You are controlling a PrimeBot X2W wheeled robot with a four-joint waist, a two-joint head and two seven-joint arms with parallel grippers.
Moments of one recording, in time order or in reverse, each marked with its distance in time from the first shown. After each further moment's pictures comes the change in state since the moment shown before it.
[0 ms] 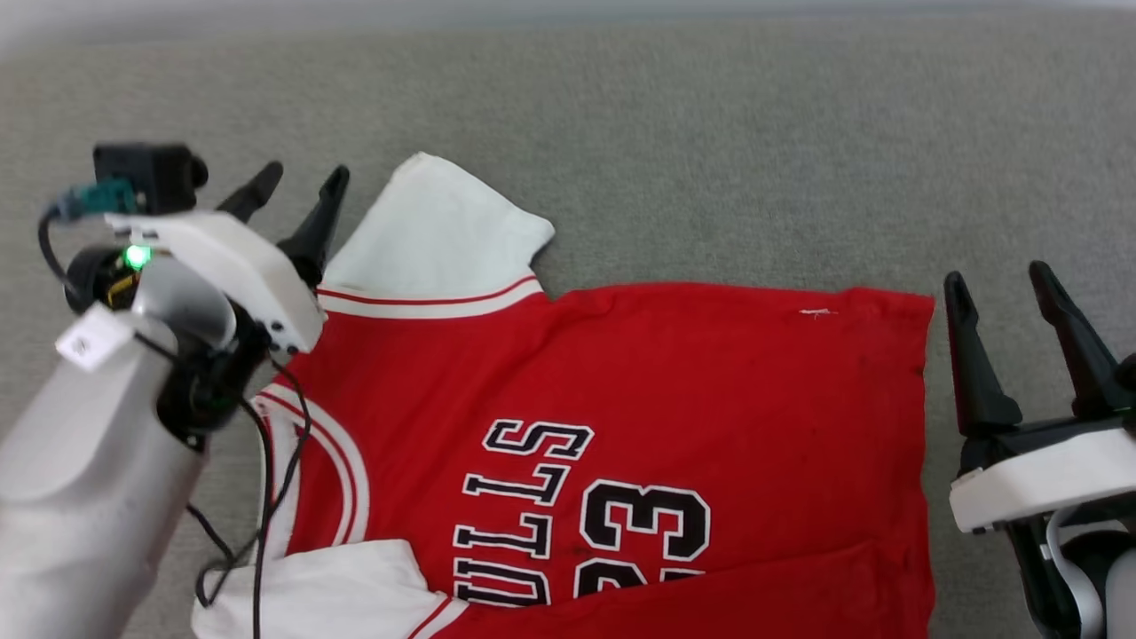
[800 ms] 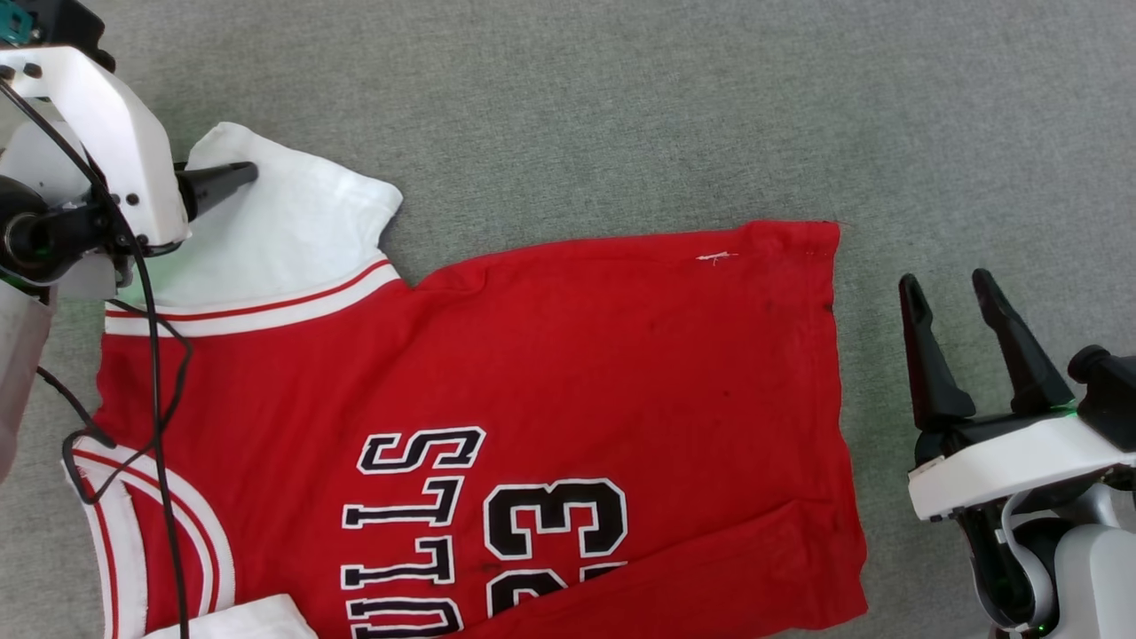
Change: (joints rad) left arm -0.351 0.104 -0.089 0.303 -0.199 -0.100 0.736; right arm -0.060 0.028 0.040 0.159 0.102 0.000 -0.075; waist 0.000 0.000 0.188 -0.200
